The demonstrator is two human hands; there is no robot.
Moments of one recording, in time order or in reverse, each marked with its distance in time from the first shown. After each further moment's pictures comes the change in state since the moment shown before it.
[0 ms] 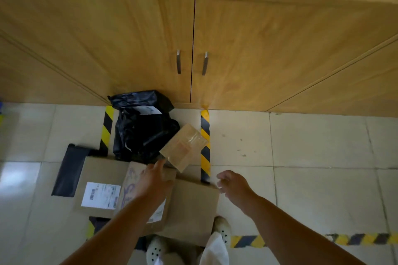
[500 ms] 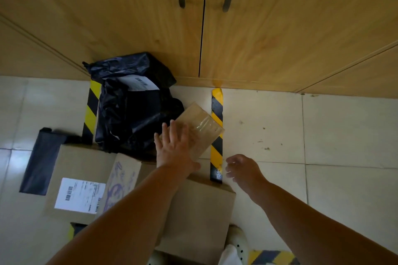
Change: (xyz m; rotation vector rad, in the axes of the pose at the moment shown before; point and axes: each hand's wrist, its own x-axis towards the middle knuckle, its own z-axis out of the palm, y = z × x) left_hand 0.170 -0.001 0.119 0.488 0.075 0.124; right_hand 0.158 0.034 0.036 0.087 0.073 0.026
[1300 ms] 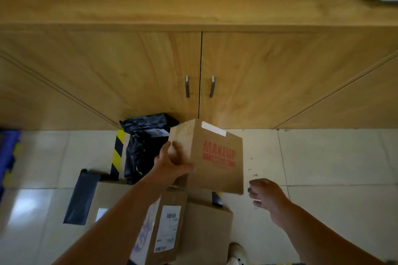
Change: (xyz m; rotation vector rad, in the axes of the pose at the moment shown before) left_hand -0.120 -0.042 -0.198 -1.125 -0.201 -0.162; right_hand -0.166 -0.074 -0.090 0.171 0.049 0.170
